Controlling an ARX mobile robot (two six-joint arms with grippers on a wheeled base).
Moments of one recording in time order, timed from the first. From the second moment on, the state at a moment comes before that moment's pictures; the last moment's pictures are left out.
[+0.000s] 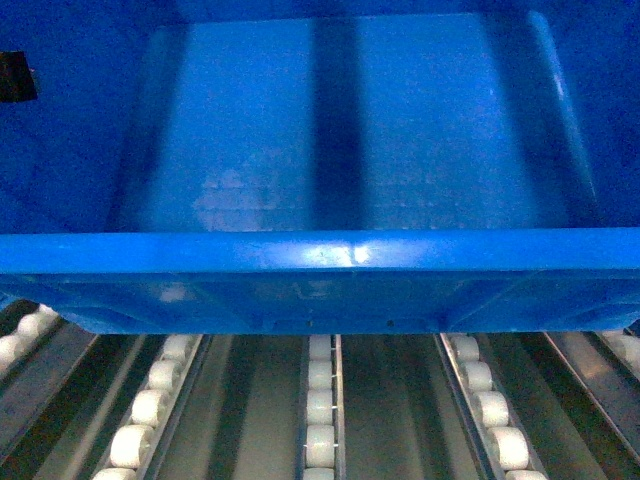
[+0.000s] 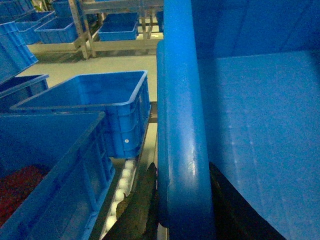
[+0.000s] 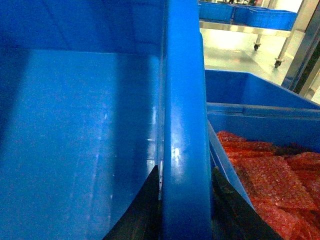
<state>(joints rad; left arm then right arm) -0.21 1.29 0.49 0.79 -0.24 0.06 0.23 1.28 0.53 0.70 0.26 -0.05</state>
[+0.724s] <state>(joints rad) -0.21 1.29 0.49 0.79 -0.24 0.06 0.23 1.28 0.53 0.70 0.26 -0.05</state>
